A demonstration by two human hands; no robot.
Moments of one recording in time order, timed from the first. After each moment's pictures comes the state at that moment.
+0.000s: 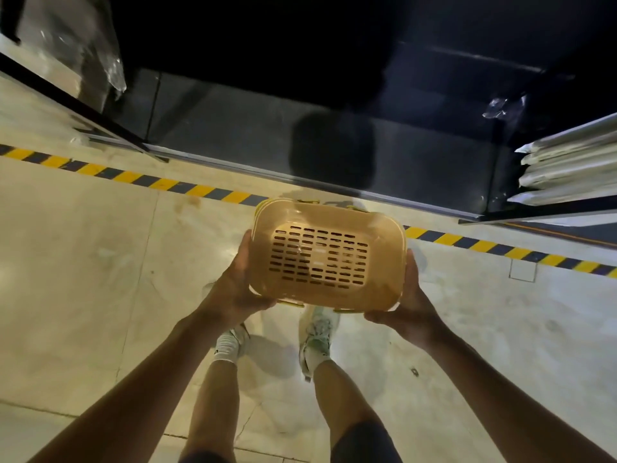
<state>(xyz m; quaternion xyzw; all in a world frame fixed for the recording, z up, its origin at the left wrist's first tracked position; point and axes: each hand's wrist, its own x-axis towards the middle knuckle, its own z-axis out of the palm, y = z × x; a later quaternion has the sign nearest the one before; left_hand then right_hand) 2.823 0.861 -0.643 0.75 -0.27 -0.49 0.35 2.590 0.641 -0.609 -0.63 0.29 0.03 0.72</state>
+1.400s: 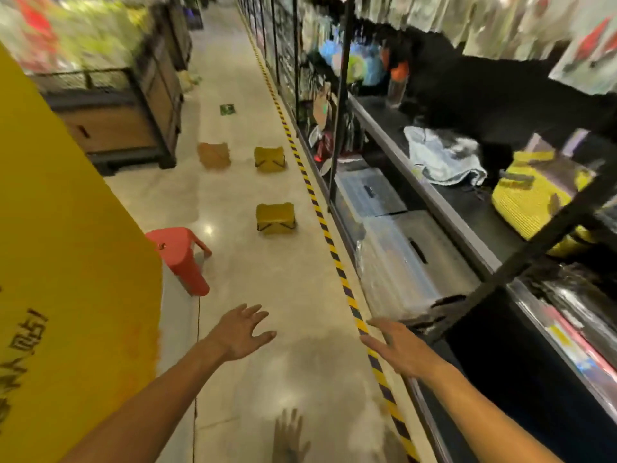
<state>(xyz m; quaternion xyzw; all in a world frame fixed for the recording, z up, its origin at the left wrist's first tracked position) 3.000 1.400 -0.238 0.96 0.10 -0.25 0.13 3.102 1.047 -0.222 -0.92 -0.21 0.29 0.19</state>
